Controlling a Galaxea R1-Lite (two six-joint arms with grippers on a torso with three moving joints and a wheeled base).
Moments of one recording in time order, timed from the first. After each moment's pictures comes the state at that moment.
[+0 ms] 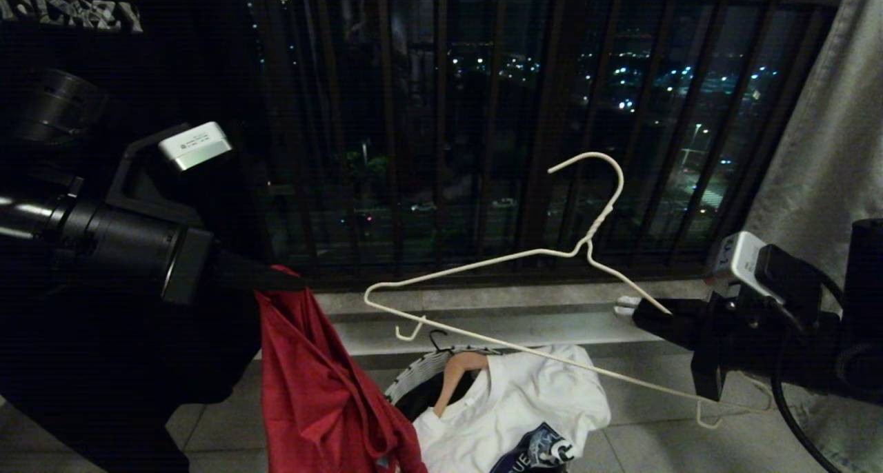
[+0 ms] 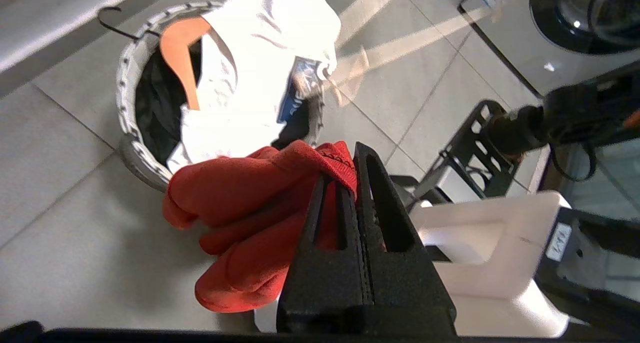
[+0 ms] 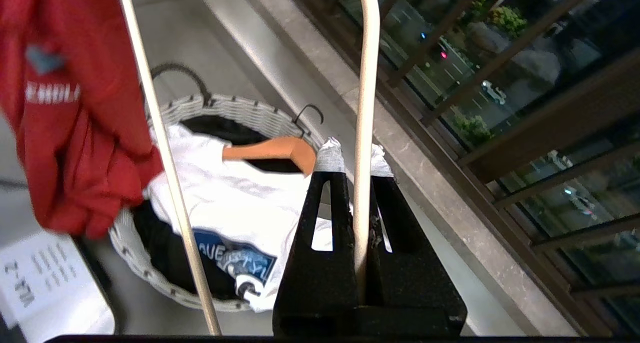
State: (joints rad) left arm -0.17 1.50 -1.34 0.61 -0.83 0.17; right arm 0.24 1.37 -0.57 -0.49 0.44 -0.58
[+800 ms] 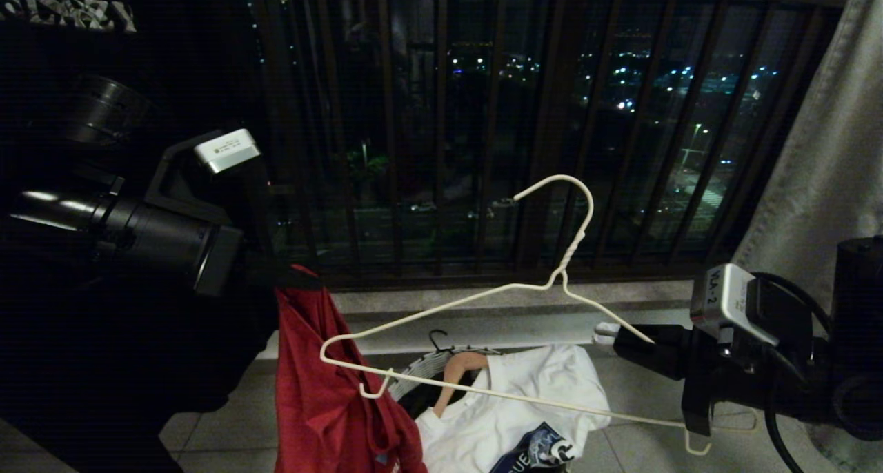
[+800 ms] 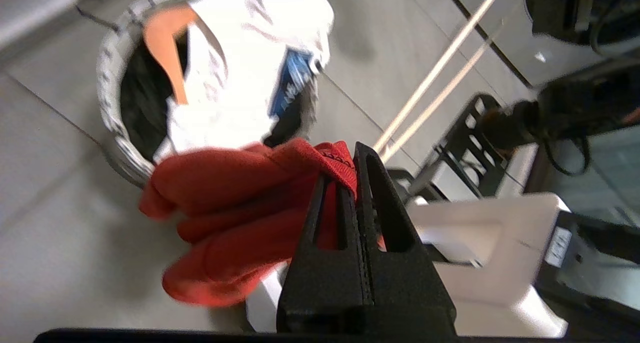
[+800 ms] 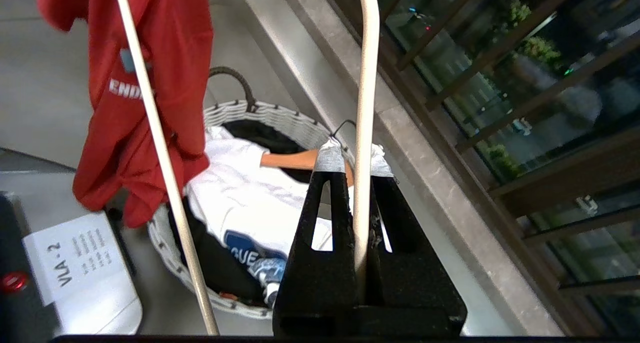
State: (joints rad) left arm -0.21 1.56 -1.38 0.62 -0.82 0.16; right arm 0.36 1.36 -0.53 -0.50 0.43 -0.60
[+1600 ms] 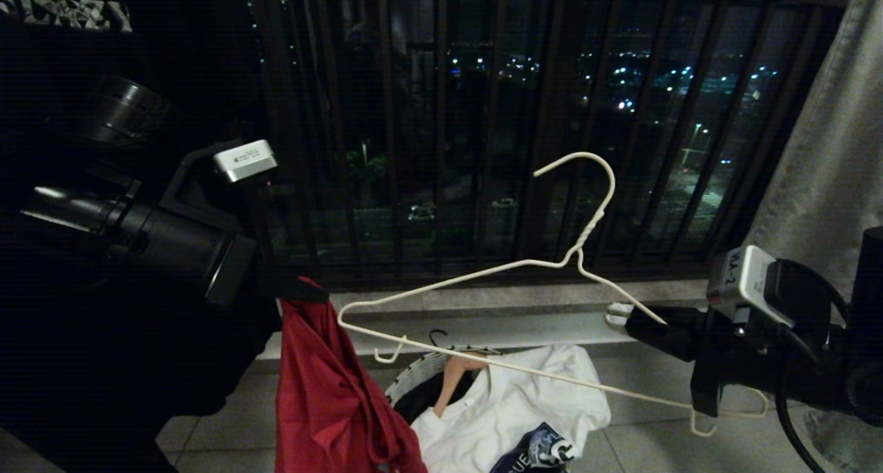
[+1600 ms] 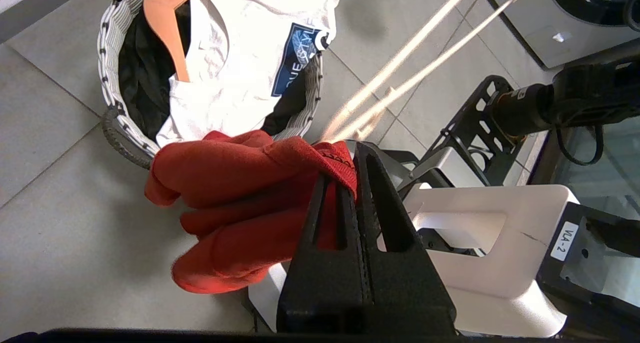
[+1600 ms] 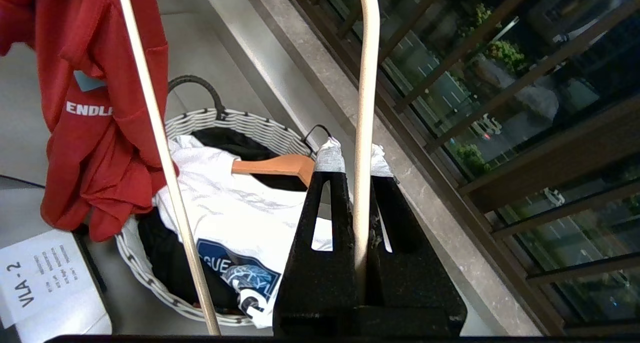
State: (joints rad) left arm -0.25 1.58 -1.42 0.70 -0.75 0.16; right arm 0.31 1.34 -0.54 -0.53 0.43 -0.60
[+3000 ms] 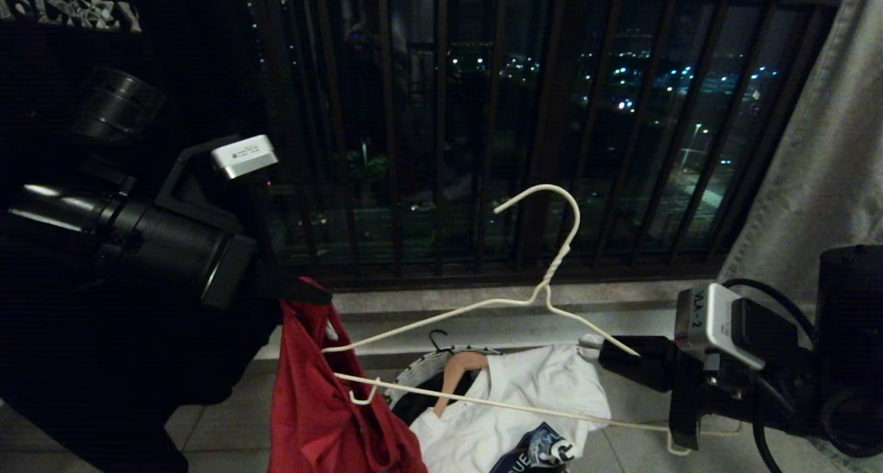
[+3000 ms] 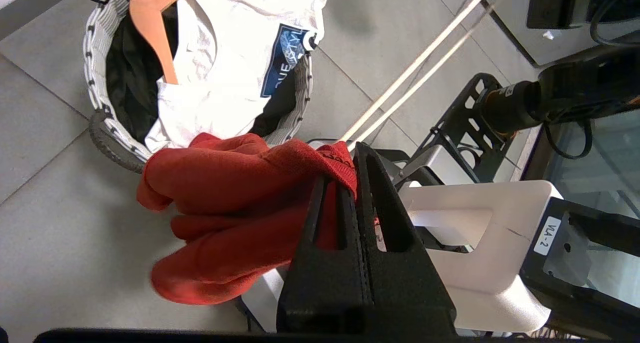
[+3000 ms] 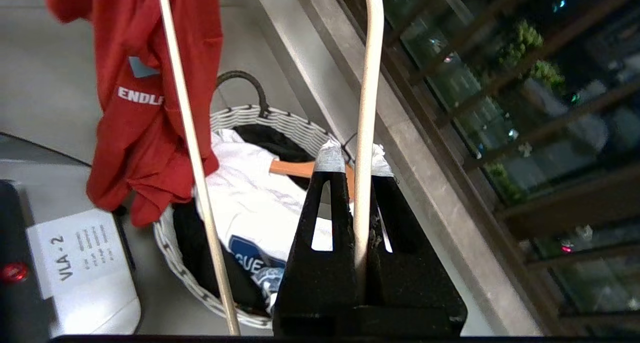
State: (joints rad) left arm -0.28 1.56 -1.42 0.70 -0.76 0.14; right arm 0.43 1.38 -0.52 -0.53 0.42 -0.65
